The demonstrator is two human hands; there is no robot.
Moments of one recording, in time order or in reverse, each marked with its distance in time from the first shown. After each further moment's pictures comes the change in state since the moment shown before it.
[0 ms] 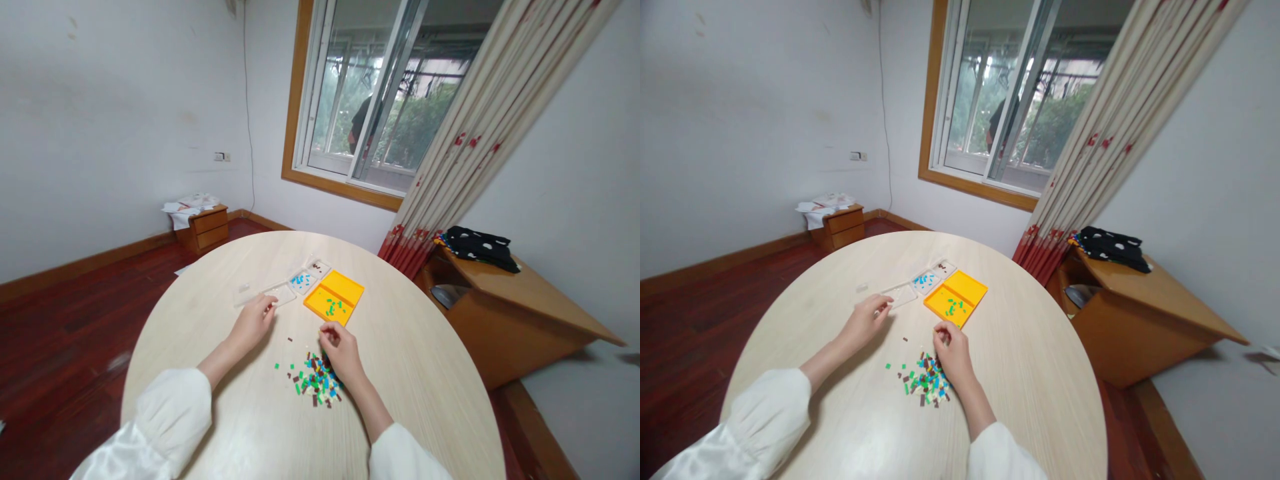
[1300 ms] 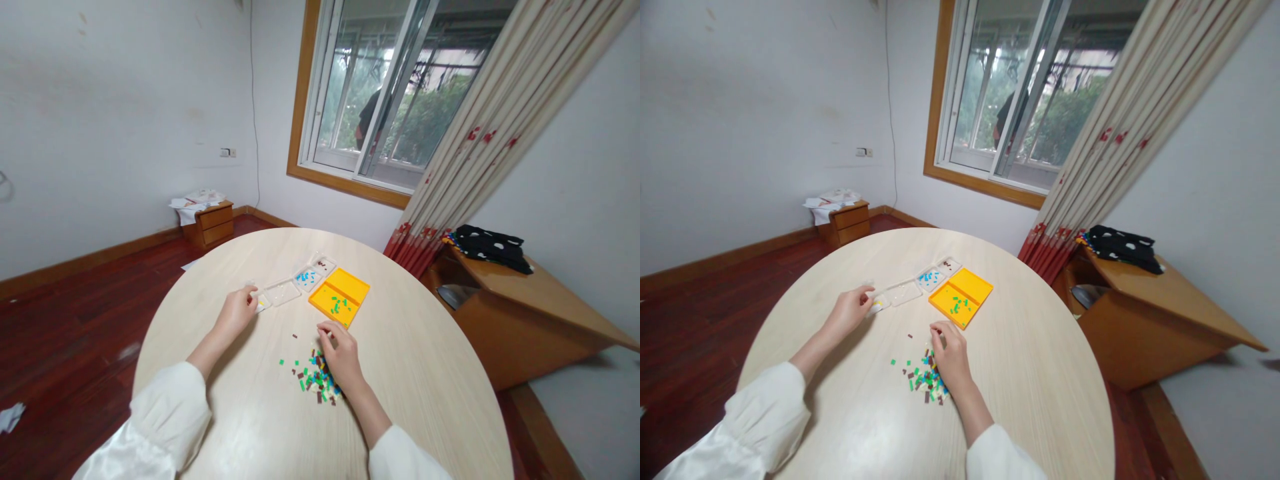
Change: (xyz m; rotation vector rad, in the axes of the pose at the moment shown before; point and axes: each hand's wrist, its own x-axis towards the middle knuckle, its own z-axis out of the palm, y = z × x) left_hand 0.006 -0.015 -0.040 0.199 0.025 -0.266; right_hand -0.007 -0.017 0.007 -0.002 0.029 -0.162
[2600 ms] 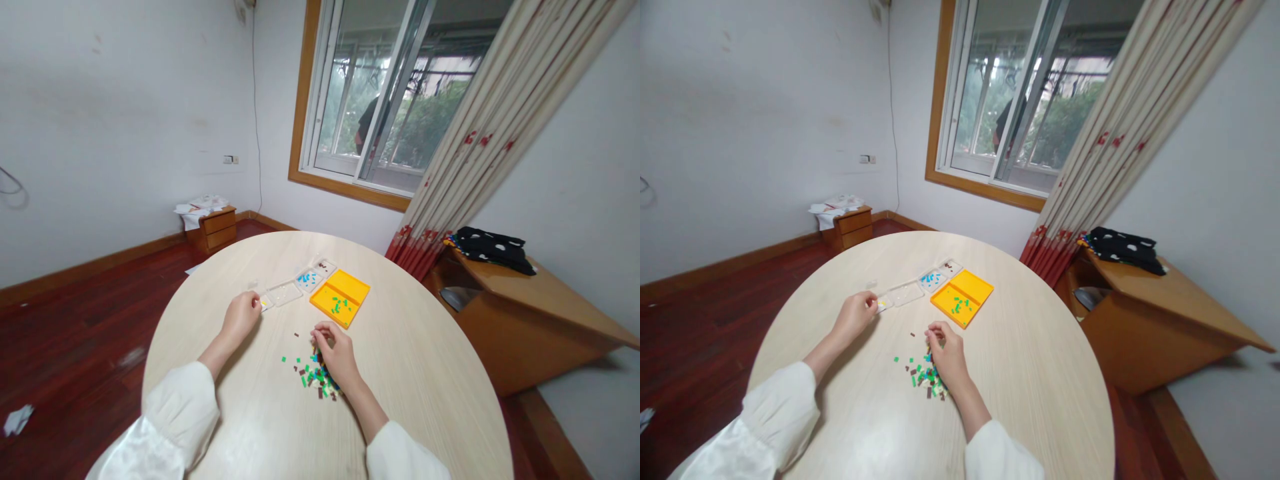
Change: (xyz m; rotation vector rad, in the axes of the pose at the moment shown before) left_hand -0.008 0.000 0.009 0.088 0.056 -0.010; right_hand -0.002 -0.002 0.010 0.225 -0.064 0.231
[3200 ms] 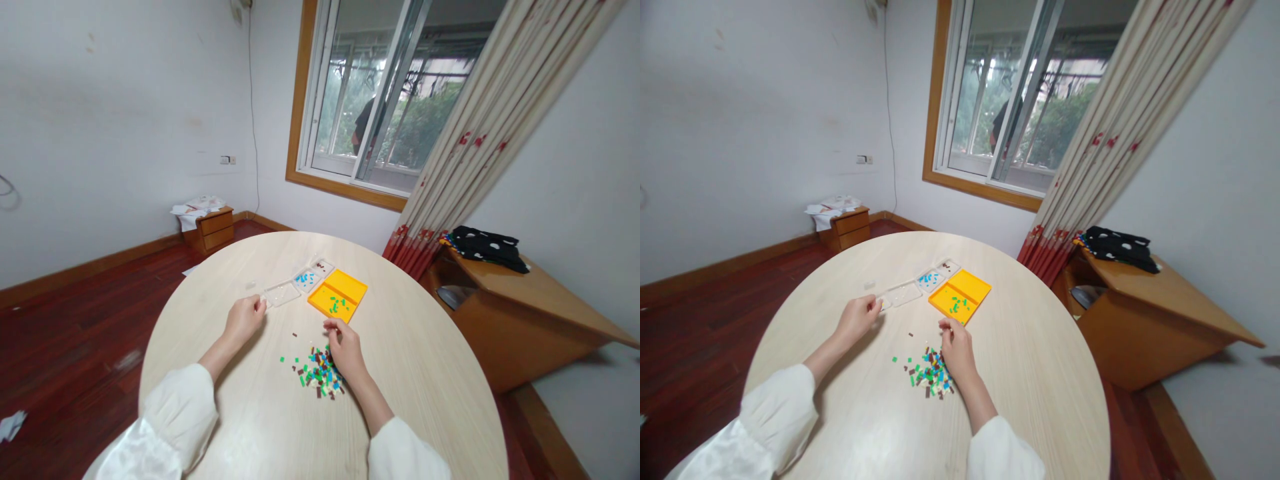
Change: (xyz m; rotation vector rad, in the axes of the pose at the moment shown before) left_hand -0.008 0.010 0.004 0.016 -0.019 0.041; right_hand 0.008 0.013 -0.019 -0.204 0.090 -0.074
